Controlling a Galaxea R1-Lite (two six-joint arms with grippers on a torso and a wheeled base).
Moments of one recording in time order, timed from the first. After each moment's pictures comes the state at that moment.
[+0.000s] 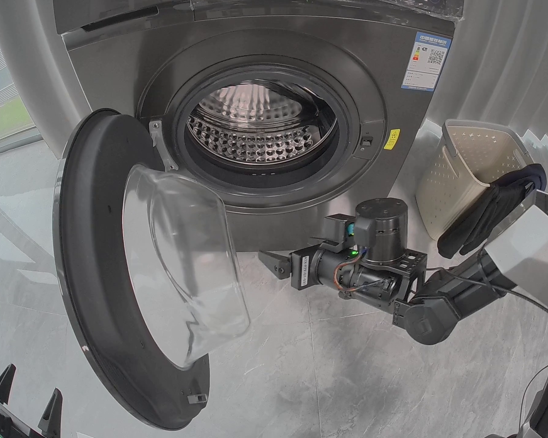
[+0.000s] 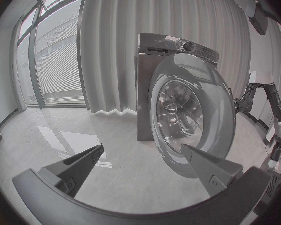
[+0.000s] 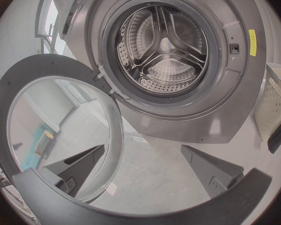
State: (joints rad) left arm -0.01 0.02 -0.02 0.00 -0.01 -0.03; right arm 0.70 2.09 -1.02 -0.86 -0.02 0.21
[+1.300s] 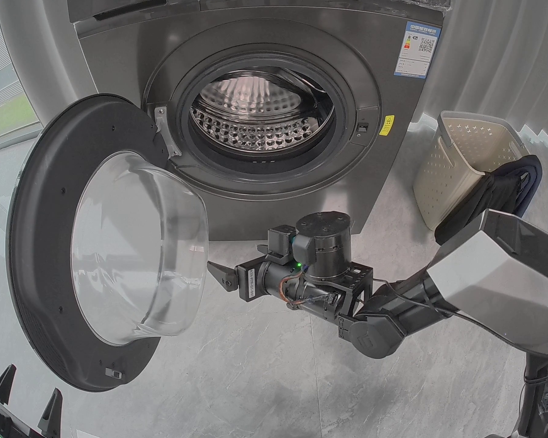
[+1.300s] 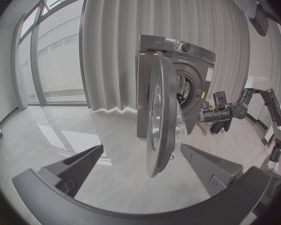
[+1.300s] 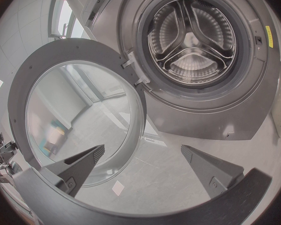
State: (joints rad) left arm -0.01 0.02 -0.02 0.01 -0.01 -0.04; right arm 0.81 2.25 -1.22 -0.86 -0.01 0.21
